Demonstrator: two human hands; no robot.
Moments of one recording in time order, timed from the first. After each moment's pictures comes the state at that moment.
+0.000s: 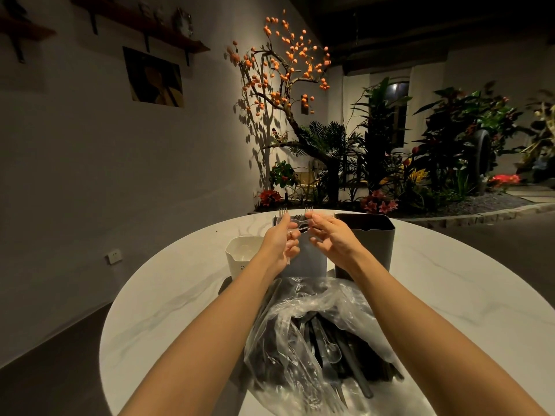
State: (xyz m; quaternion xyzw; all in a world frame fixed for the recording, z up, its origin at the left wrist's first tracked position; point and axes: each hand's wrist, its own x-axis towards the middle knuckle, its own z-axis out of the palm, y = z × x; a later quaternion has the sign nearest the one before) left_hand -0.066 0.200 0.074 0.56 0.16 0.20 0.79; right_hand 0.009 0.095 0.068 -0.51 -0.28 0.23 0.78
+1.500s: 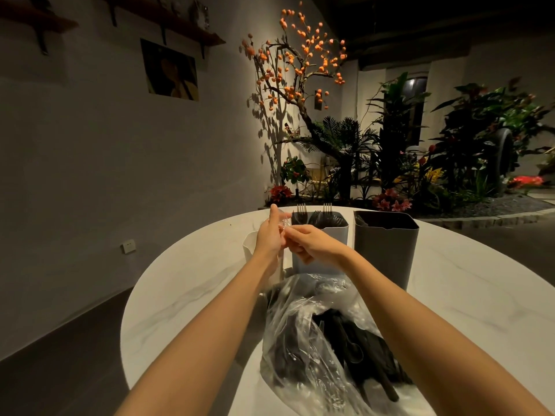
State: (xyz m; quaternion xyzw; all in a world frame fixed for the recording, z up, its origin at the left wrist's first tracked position) left_hand -0.079 0.244 0.055 0.62 0.13 0.34 0.69; right_hand -0.027 0.141 0.069 -0.67 -0.49 0.24 0.50
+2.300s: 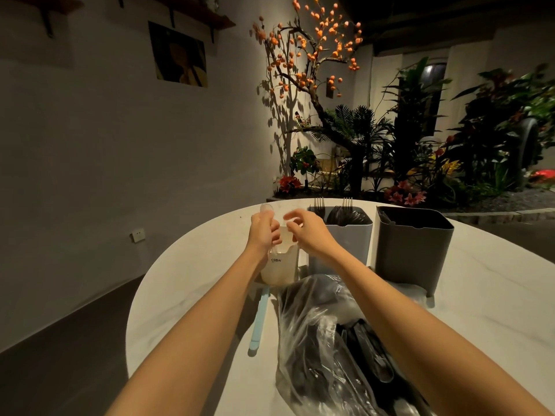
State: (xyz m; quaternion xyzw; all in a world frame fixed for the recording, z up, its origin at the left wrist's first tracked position) left_hand -0.079 0.302 0.047 0.64 0.18 0.33 0.67; right_hand -0.017 0.208 0.057 -0.79 -0.42 -0.02 0.44
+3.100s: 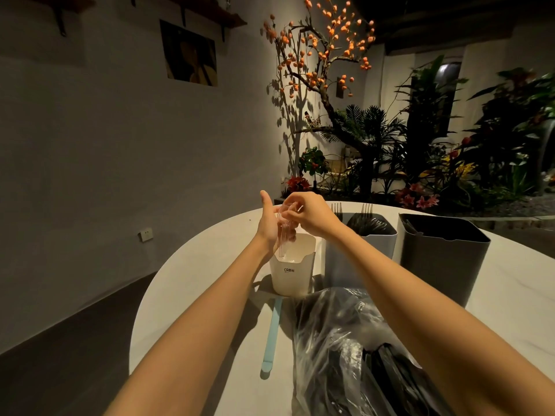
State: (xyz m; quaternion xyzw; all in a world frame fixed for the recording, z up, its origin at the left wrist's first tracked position) left_hand -0.062 0.333 0.062 0.62 0.12 0.27 0.73; right_hand 0.001 0.246 0.095 -0.76 -0.51 -0.07 0.39
